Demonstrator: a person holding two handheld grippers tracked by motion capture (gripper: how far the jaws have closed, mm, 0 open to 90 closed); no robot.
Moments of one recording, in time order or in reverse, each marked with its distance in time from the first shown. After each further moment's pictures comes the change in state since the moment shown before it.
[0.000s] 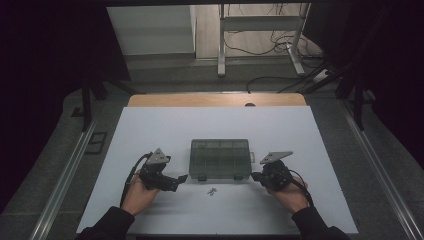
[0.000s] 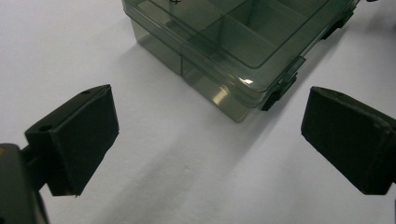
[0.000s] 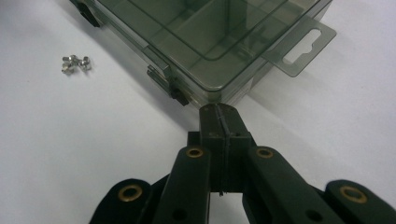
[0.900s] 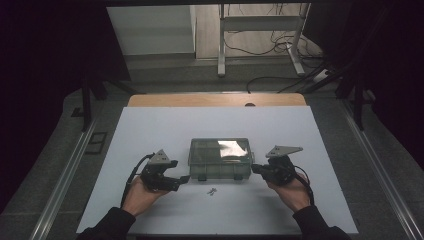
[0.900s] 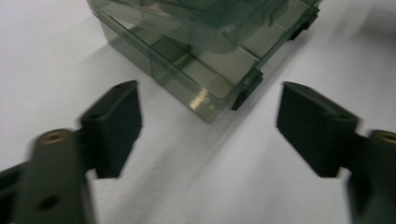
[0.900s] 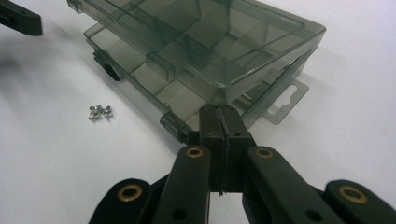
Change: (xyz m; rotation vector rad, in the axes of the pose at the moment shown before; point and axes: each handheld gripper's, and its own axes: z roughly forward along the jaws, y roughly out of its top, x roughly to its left) left arm -0.009 0.005 -0.002 0.024 -0.077 -0.005; right arm -0.003 0.012 -0.019 -0.150 0.029 0.039
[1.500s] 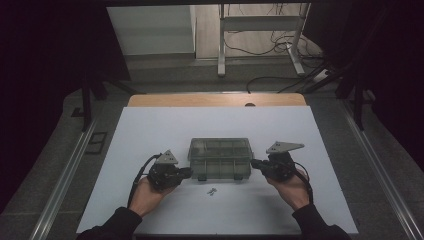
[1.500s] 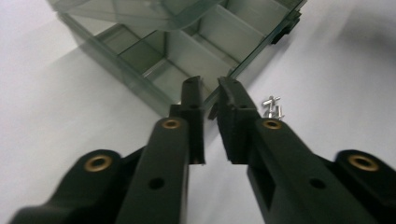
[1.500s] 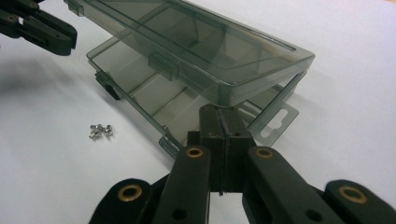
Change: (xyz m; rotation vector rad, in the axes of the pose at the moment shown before) left arm -0.013 0.011 0.009 0.014 -0.028 -0.006; right arm 0.000 0.011 -0.004 -0.046 -0.012 -0.008
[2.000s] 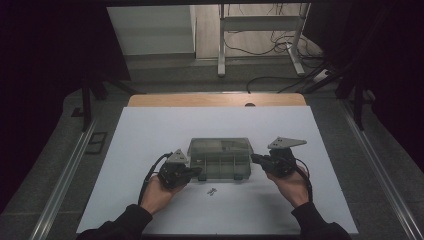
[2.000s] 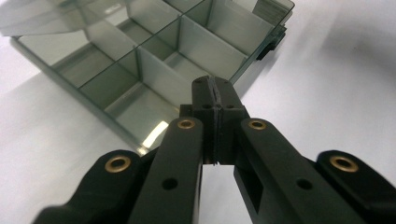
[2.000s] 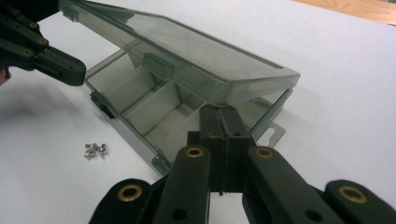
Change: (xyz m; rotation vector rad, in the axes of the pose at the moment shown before) left arm -0.011 0.014 0.022 -0.015 -0.036 0.024; right arm -0.005 0.009 -0.002 -0.046 -0.014 0.019
